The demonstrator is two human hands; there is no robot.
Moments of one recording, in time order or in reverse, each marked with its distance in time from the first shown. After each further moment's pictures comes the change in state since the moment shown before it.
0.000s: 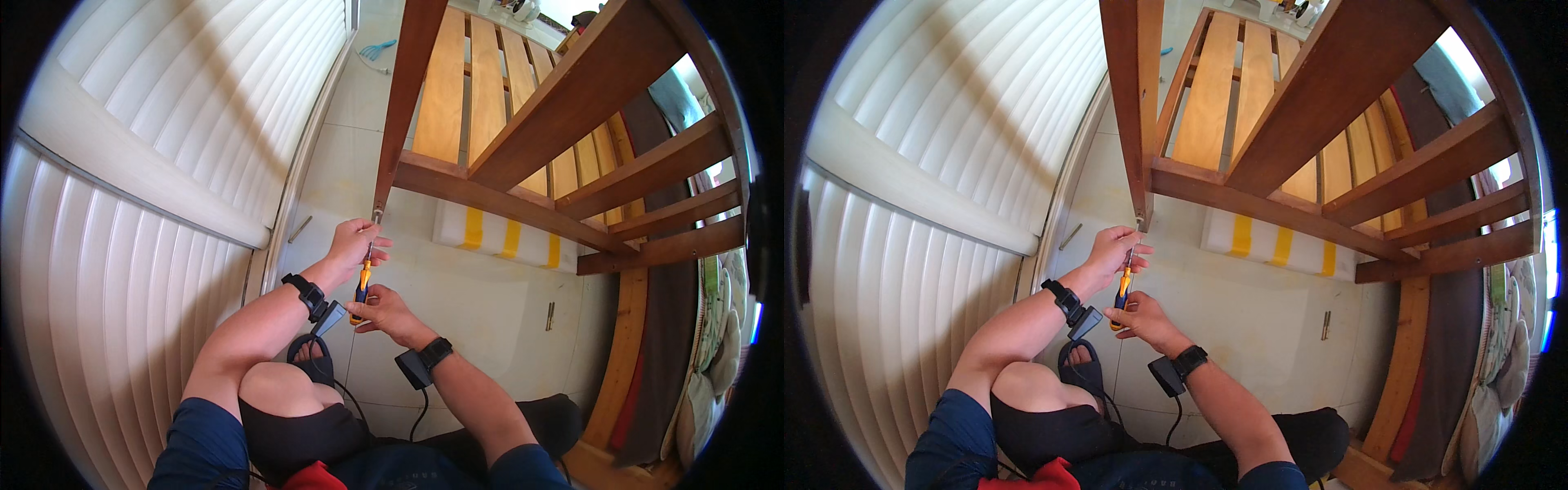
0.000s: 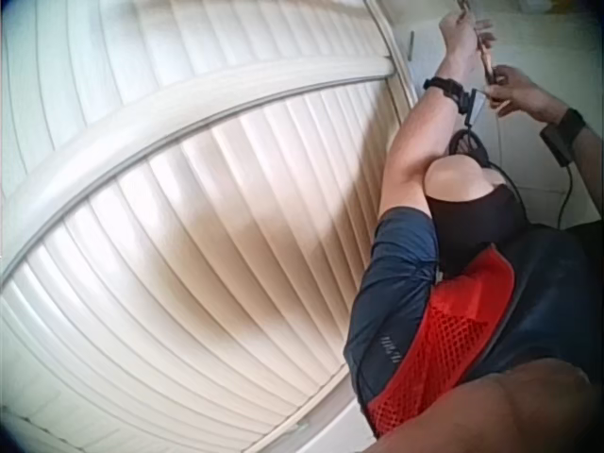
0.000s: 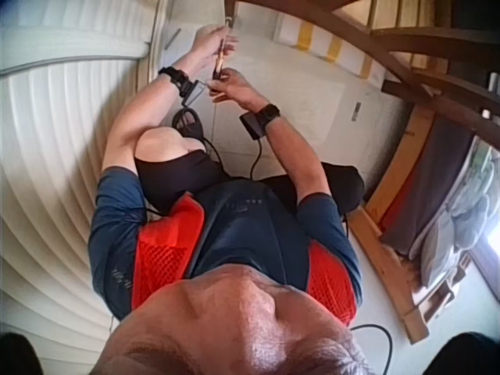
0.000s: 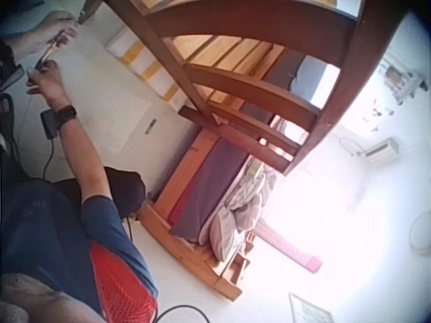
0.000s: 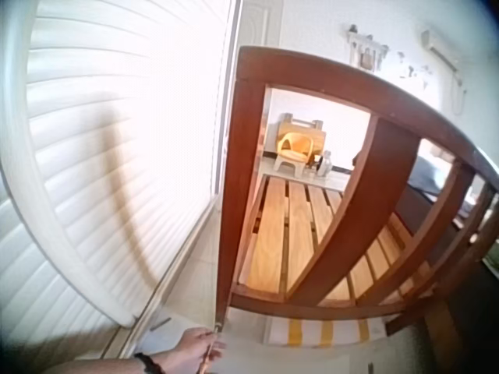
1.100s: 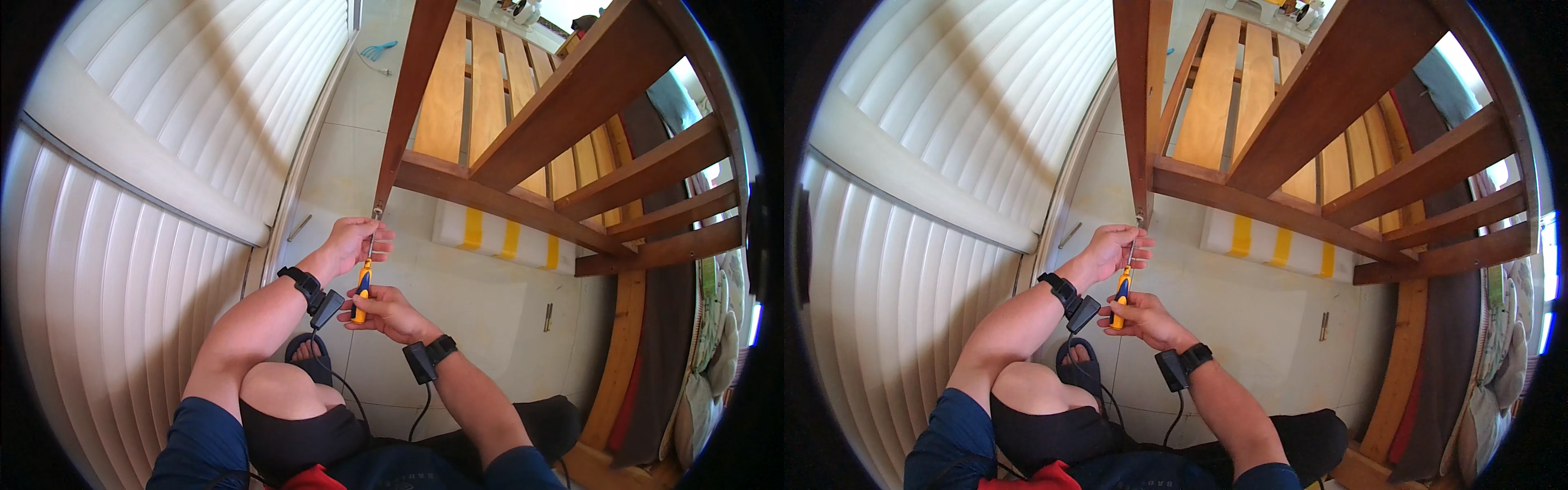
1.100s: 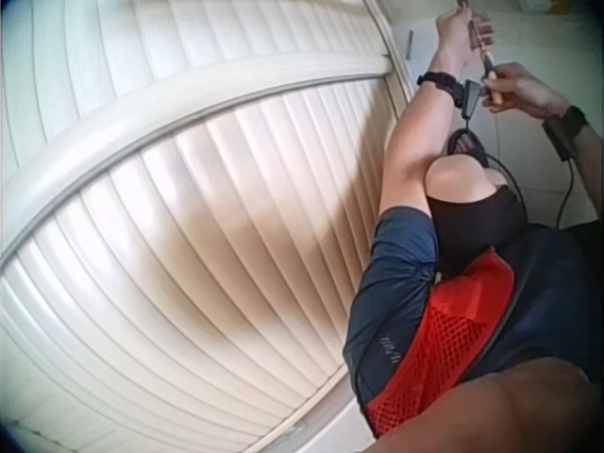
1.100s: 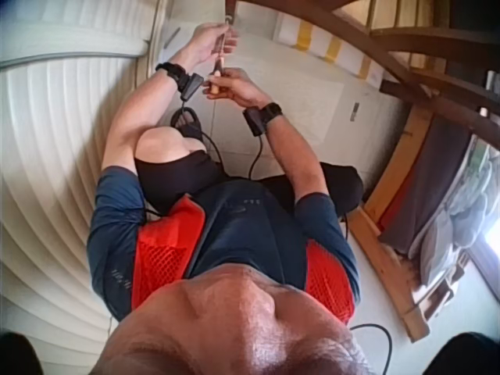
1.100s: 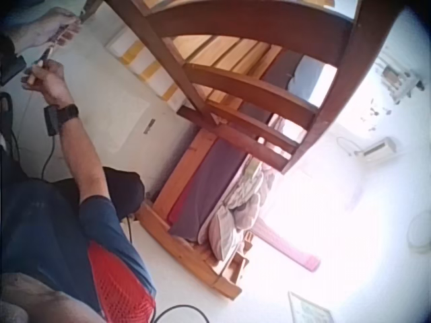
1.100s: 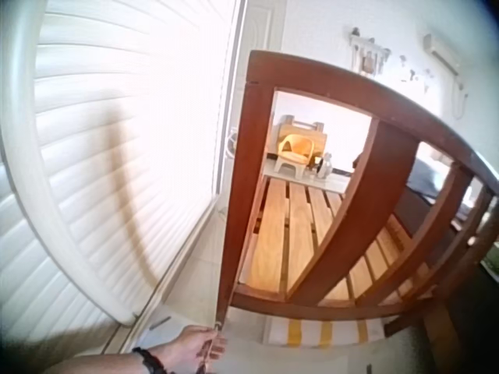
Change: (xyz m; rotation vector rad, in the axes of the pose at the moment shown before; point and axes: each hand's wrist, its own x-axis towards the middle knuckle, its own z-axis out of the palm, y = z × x) left_hand 0.009 0.003 -0.012 -0.221 -0.128 -0.060; right_hand -0.004 0.006 -0.008 0.411 -0.260 -0.129
